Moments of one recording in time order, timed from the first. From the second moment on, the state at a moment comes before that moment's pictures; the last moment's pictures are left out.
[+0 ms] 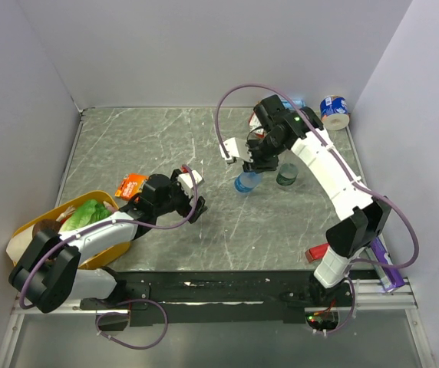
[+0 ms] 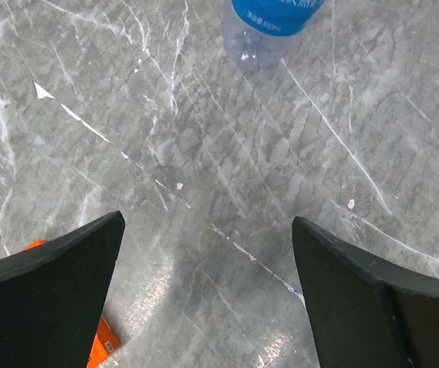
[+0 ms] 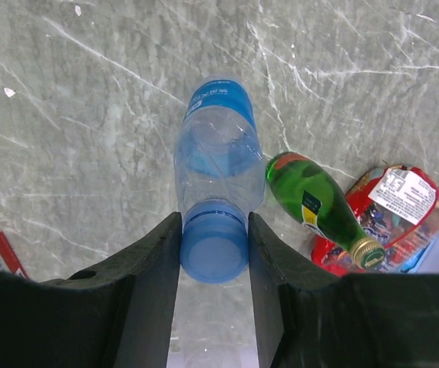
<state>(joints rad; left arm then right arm) -0.60 1.27 0.57 0.27 0.27 0.16 0.51 1.69 1.90 -1.38 -0.31 -1.28</state>
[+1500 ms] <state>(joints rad) -0.60 1.73 0.79 0.82 0.35 0.26 0.52 2.00 2.21 -1.37 -0.38 -1.18</state>
